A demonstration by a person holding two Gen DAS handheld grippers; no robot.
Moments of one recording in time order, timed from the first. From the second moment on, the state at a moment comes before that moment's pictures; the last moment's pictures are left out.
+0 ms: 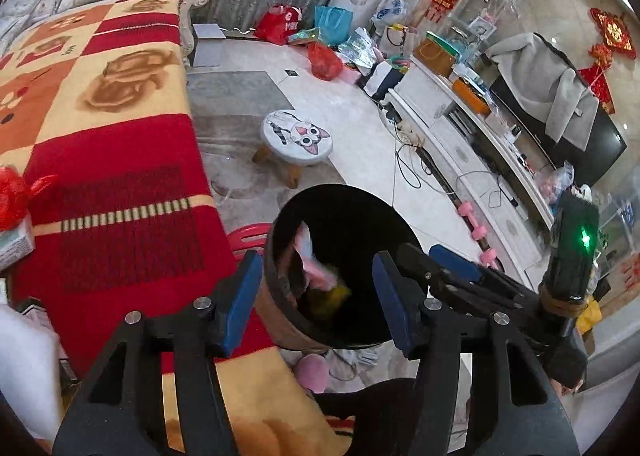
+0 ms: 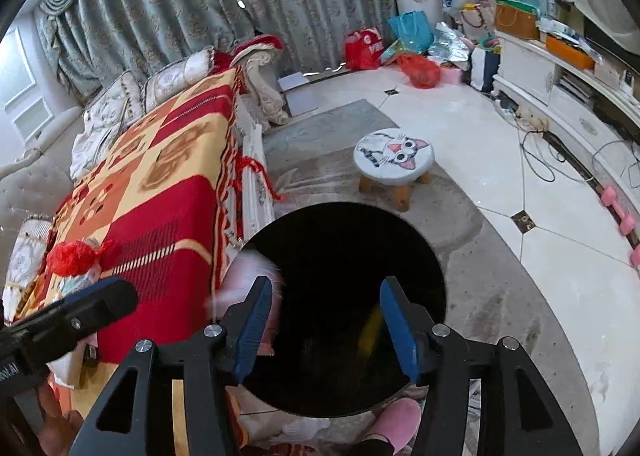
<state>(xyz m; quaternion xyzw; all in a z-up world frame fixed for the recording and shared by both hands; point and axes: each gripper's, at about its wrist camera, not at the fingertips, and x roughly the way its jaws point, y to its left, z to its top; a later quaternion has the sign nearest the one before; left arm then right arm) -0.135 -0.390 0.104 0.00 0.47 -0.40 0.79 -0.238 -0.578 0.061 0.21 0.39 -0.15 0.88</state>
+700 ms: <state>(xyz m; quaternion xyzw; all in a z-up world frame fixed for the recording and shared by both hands) -0.134 -0.275 0.117 0.02 0.42 -0.26 0.87 -0.215 -0.479 0.083 0.15 0.40 -0.09 0.90</state>
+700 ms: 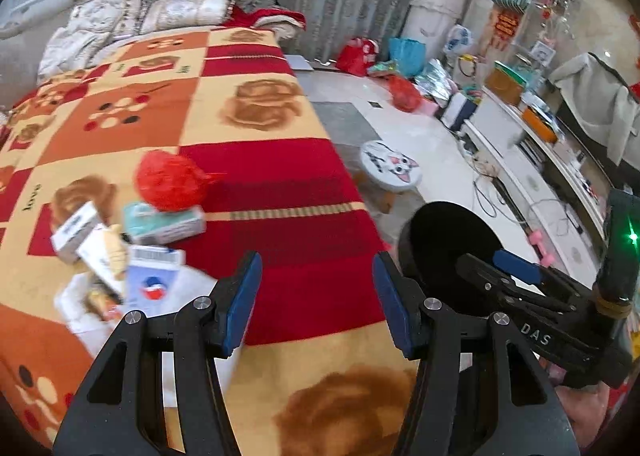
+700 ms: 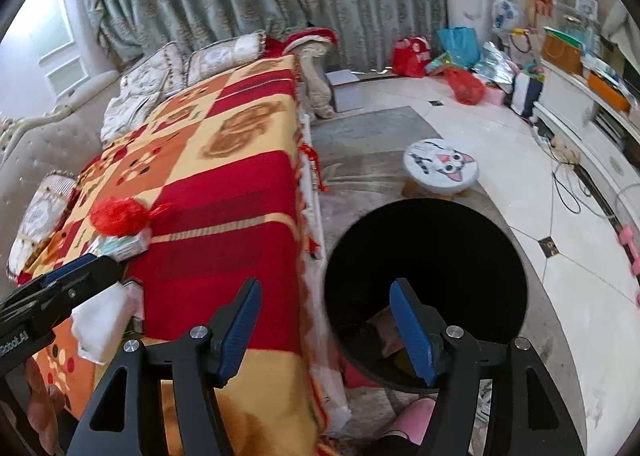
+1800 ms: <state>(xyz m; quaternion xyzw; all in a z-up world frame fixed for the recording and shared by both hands) -0.110 -0.069 0.092 -0.01 0.43 -0.08 0.90 -0.154 -0.313 0.069 0.16 0.45 0.08 0.87</state>
